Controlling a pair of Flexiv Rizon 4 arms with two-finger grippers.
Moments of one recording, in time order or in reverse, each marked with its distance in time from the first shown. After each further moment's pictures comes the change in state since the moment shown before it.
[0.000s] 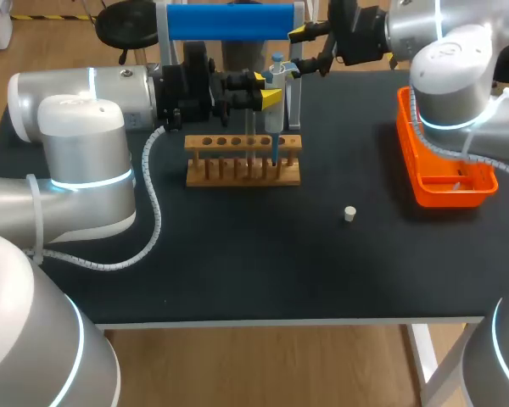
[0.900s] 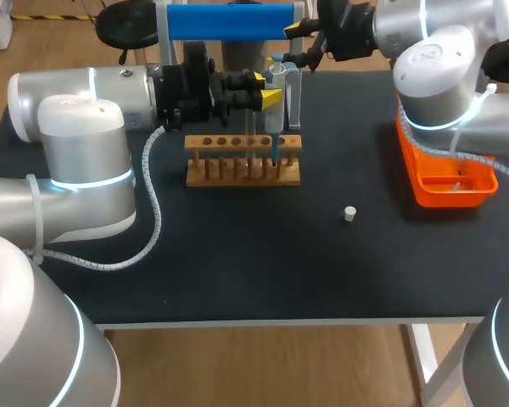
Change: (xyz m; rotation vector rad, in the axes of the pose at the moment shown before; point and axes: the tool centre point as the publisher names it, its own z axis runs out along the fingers) left arm 0.000 0.000 0.000 0.000 0.000 0.000; right arm -0.013 0.005 0.015 0.026 -0.062 0.018
